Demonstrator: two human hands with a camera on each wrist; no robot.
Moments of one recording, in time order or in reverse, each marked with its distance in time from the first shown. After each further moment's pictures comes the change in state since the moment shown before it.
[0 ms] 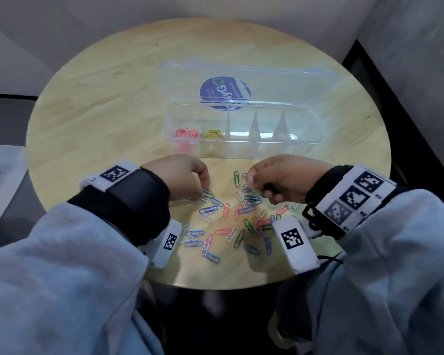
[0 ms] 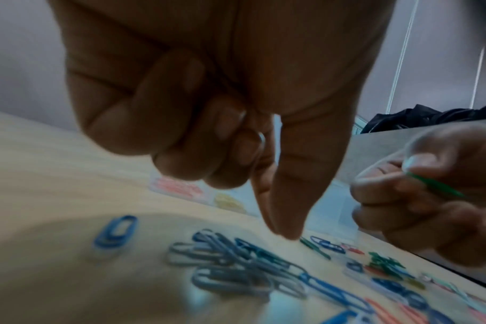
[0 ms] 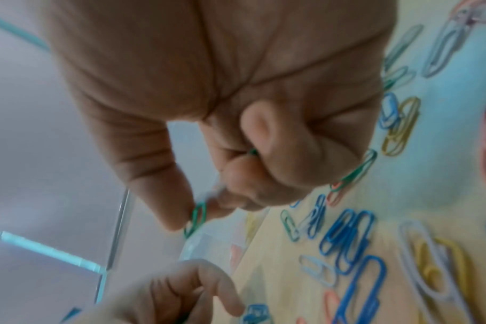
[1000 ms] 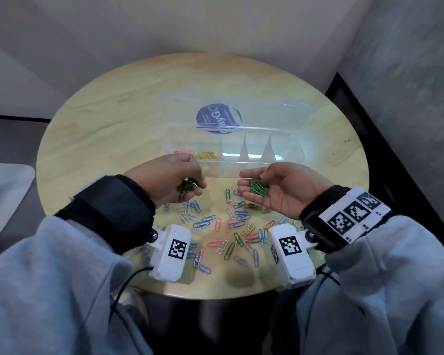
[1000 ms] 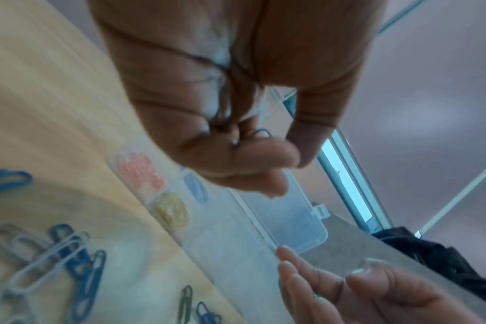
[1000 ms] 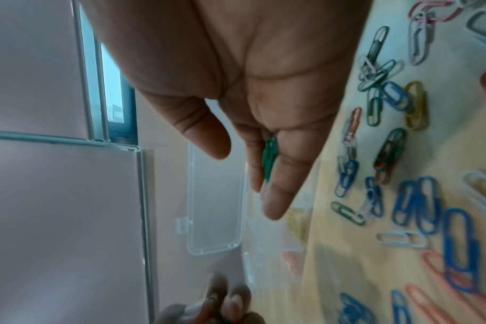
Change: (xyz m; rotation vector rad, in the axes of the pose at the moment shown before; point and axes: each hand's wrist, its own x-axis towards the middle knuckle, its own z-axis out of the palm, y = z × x) left_hand -0.020 0.015 -0.022 -1.042 -0.028 -0.038; right_hand -0.020 -0.003 -0.010 0.807 0.035 -0.064
